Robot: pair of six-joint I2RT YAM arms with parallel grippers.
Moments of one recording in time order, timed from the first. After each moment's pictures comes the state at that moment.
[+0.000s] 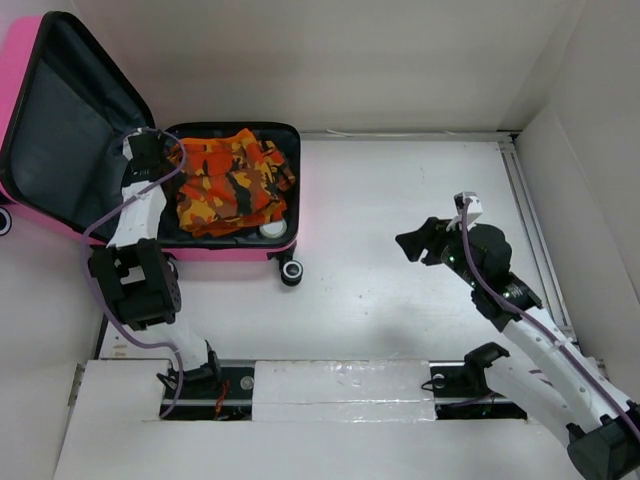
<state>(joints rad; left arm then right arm) 0.23 1.70 1.39 -0.40 -0.06 -0.57 0.42 0.75 0.63 -0.11 -0.12 0.49</state>
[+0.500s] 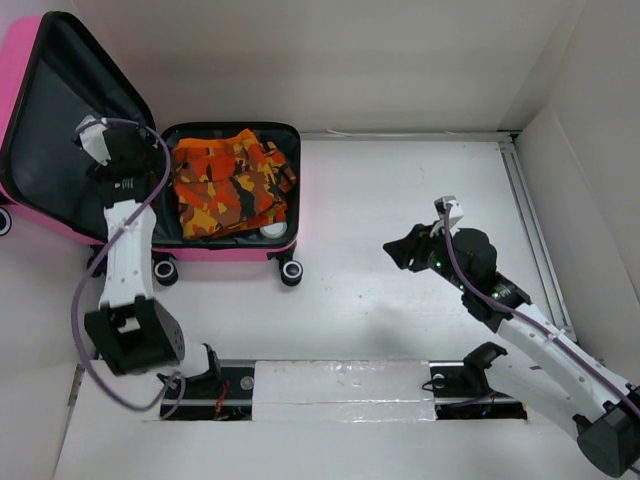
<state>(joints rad) 0.25 1.46 1.40 -0.46 -0.34 -0.59 0.54 0.80 0.60 -0.04 -0.11 0.49</state>
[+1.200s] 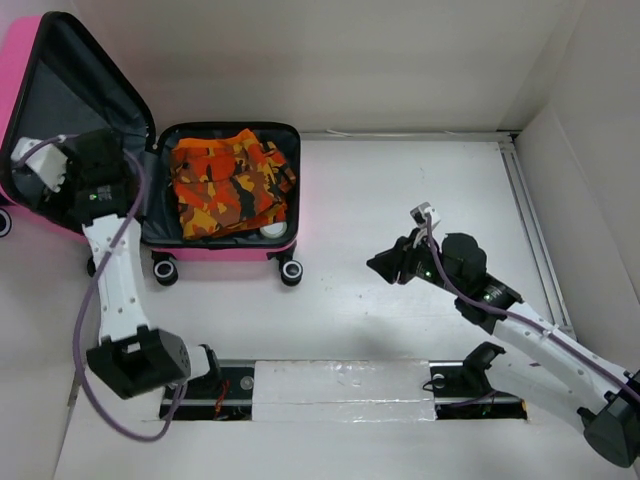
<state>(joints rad) 0.26 1.25 1.48 -0.71 -0.99 -0.65 0.65 0.82 0.58 0.02 -0.25 0.43</state>
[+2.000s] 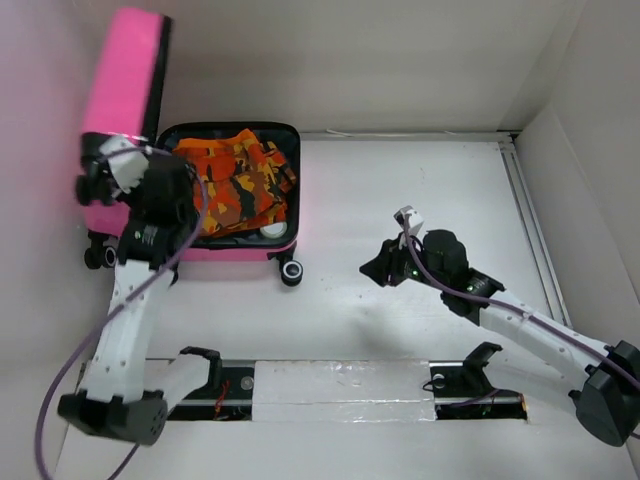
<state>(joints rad) -0.10 1.10 1.35 -0.70 -0.98 -0.54 0.67 0.97 0.58 0.04 -0.26 0.42</state>
